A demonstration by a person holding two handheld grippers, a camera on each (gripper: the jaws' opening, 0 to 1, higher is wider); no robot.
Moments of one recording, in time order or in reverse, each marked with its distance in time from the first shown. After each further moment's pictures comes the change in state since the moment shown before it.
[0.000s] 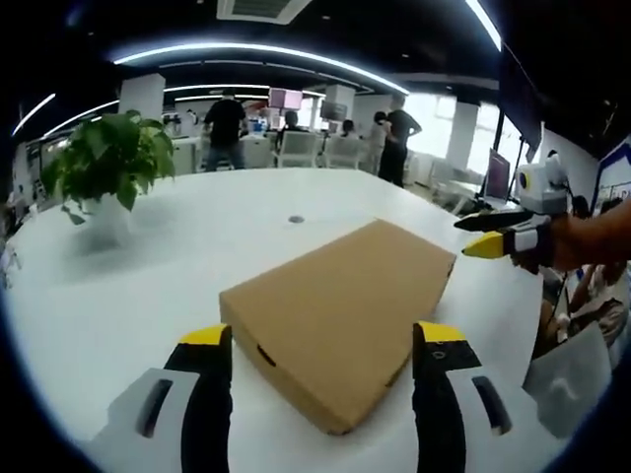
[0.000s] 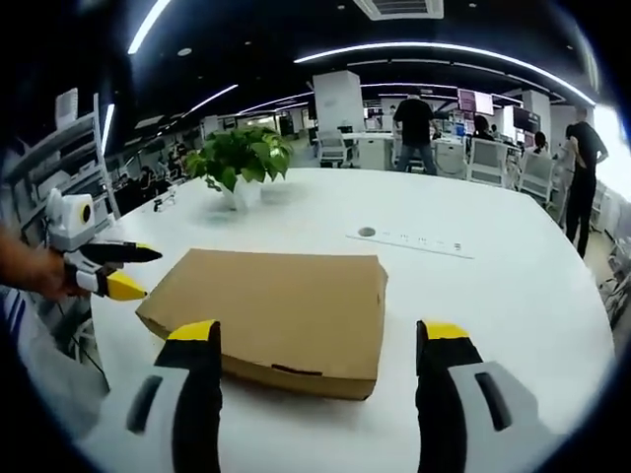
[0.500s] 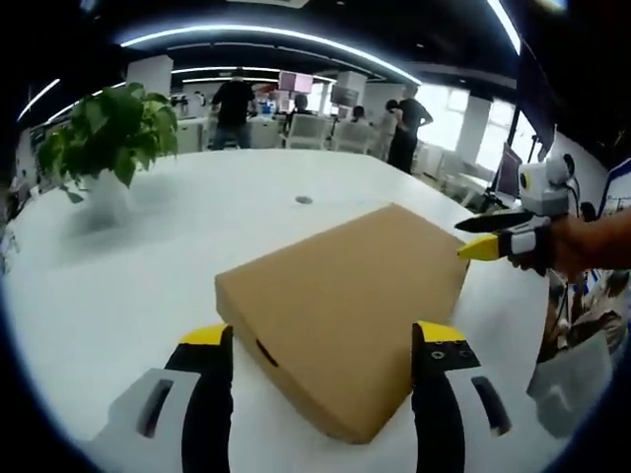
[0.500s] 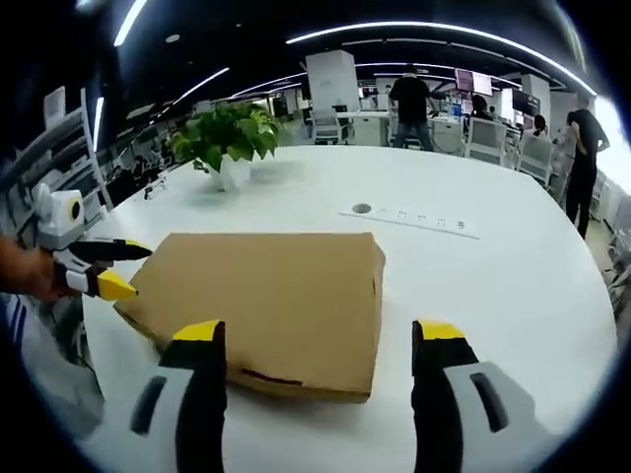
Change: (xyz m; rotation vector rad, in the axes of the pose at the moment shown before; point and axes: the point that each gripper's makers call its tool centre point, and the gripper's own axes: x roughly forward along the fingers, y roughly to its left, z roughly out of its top) left arm 0.024 0.007 -0.016 -0.054 0.090 0.028; right arm 0.034 -0.012 -0.017 0.021 0.094 -0.009
